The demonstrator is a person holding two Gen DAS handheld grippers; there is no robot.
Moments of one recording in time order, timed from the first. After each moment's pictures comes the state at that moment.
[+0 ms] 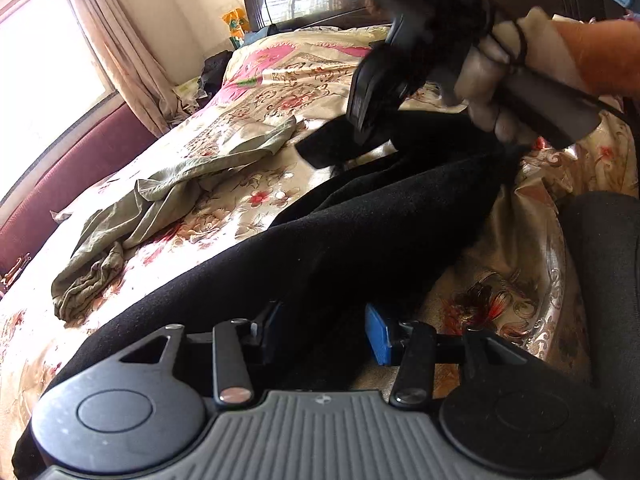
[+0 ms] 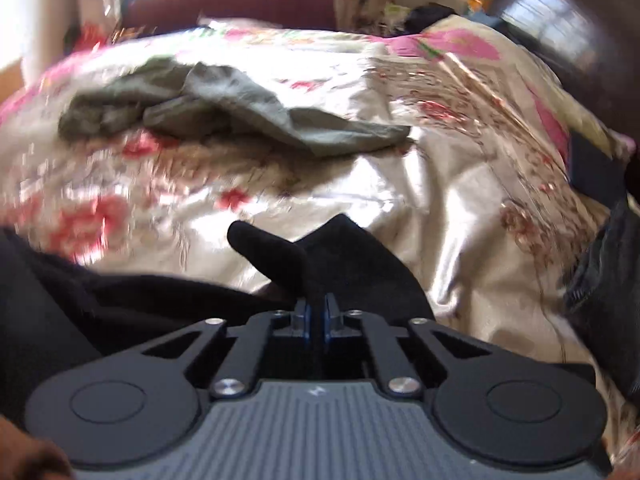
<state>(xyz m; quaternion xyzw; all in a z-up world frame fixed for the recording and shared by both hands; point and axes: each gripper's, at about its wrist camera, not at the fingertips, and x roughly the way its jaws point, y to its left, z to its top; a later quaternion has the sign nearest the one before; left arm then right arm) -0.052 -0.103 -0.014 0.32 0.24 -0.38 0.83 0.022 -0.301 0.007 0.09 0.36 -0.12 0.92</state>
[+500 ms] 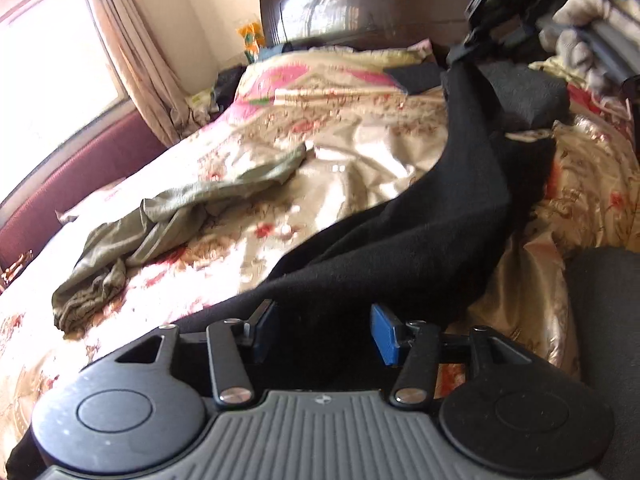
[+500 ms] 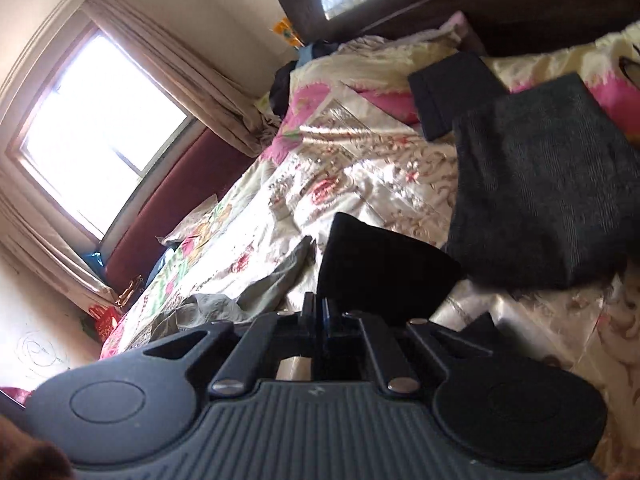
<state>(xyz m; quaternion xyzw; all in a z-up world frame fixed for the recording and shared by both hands) -0.050 -0.118 0.006 0.28 0.22 -0.39 0.85 -0.085 -0.445 0.048 0.45 0.18 -0.16 0.86</state>
